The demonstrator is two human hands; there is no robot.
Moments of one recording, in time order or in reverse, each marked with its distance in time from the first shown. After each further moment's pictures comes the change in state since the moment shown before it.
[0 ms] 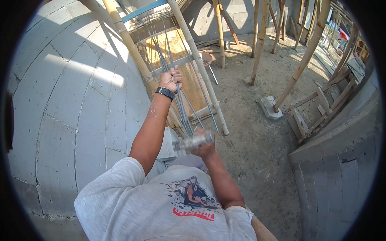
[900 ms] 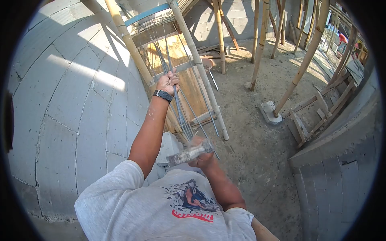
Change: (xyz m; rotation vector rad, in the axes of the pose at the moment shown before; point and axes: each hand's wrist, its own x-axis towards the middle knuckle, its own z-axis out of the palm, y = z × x) left_hand -0.010 0.016 0.010 -0.007 0.002 -0.003; right_hand 0.020 -0.016 0.012 0.040 -0.003 -0.107
